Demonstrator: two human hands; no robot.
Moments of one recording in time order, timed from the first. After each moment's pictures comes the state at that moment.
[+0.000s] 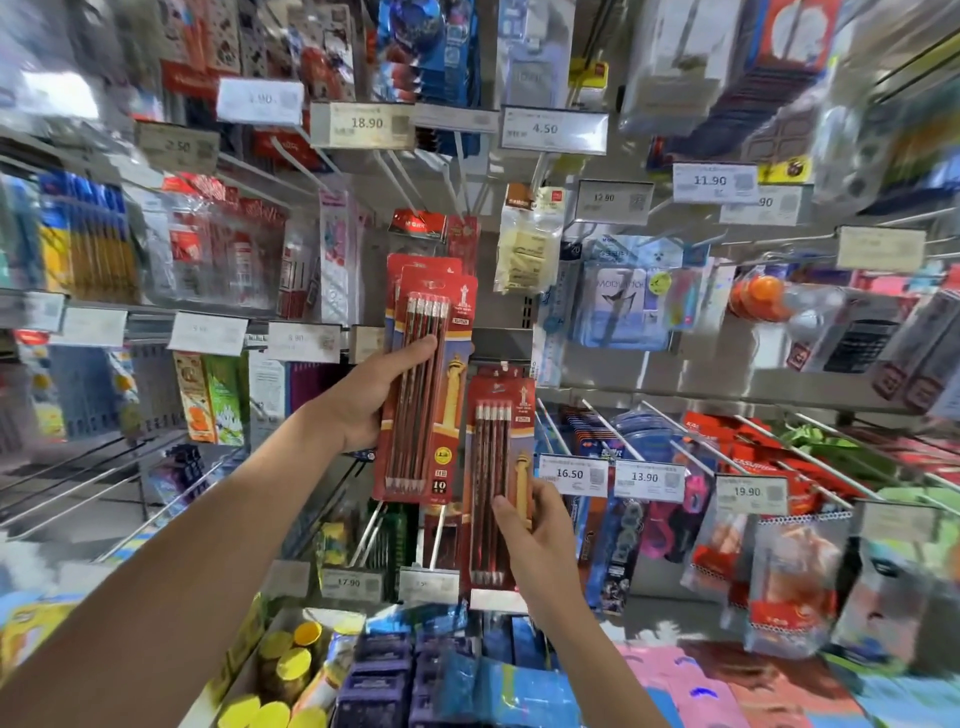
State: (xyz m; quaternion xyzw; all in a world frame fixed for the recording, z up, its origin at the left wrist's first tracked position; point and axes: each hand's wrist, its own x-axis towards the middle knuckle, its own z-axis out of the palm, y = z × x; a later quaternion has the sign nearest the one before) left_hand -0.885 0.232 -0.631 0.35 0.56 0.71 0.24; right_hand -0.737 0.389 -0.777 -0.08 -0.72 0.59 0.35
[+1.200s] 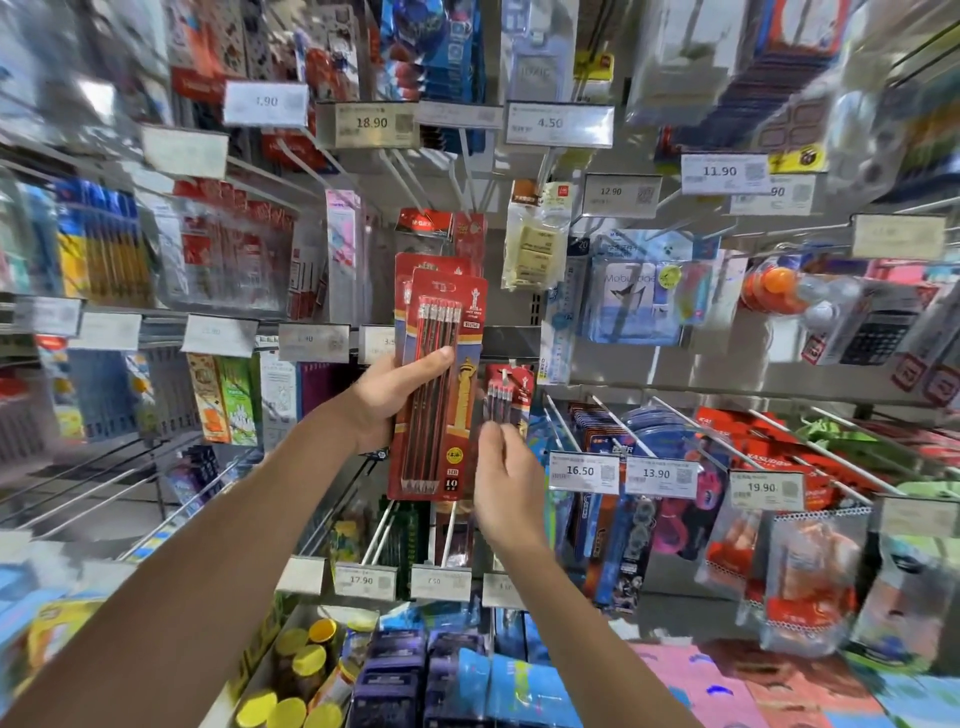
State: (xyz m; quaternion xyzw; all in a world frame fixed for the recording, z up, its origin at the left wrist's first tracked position) left_hand -0.889 0.230 -0.640 0.40 0.58 0.68 0.19; right_hand -0.779 0.354 -0.728 -0.11 -0.76 0.52 0.37
